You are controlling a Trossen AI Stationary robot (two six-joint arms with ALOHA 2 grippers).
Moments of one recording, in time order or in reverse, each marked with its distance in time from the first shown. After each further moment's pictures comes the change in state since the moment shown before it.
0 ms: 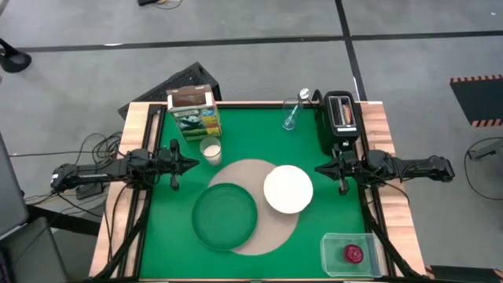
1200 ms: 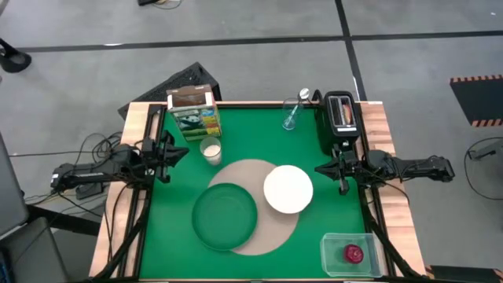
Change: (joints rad) left arm 0.000 0.000 0.100 0.235 -0.034 -0.099; right arm 0.000 0.000 0.000 0.000 0.000 0.000
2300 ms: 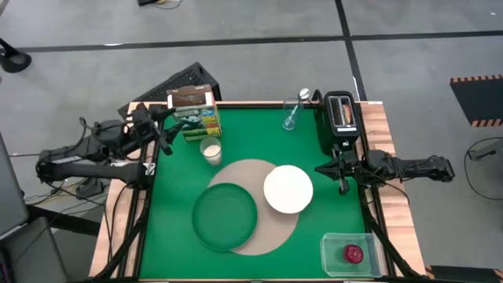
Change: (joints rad) left arm 0.002 0.389 0.640 -0.539 -0.450 0.123; right arm 0.000 0.000 0.000 0.000 0.000 0.000
